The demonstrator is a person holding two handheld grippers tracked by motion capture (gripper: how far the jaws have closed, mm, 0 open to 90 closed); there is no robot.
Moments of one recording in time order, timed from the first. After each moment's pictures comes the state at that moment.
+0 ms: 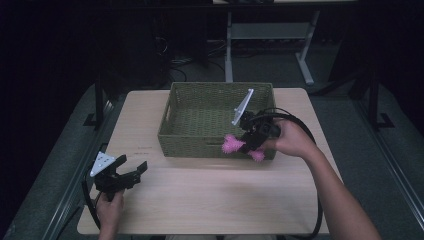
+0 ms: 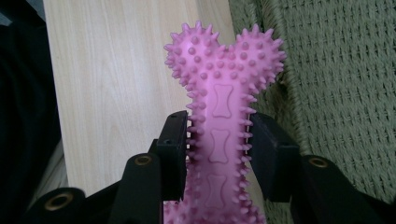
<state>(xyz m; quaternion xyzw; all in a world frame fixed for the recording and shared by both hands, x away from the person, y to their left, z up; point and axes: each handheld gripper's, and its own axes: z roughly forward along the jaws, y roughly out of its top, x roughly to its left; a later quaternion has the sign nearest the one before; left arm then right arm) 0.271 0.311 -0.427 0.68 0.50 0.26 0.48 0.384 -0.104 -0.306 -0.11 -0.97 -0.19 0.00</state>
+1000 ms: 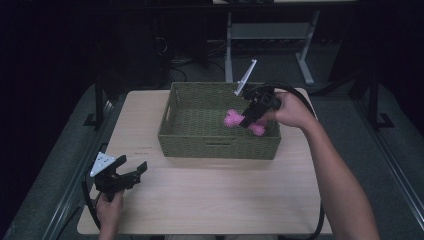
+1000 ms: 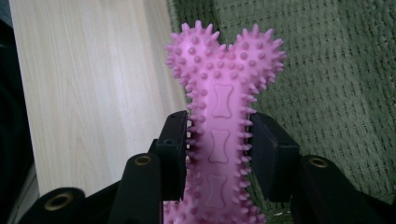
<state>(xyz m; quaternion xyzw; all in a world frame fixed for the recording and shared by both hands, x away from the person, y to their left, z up) 0.271 0.311 -0.428 0.68 0.50 0.25 0.47 0.449 -0.114 -0.278 -0.14 -0.97 -0.20 0.00</state>
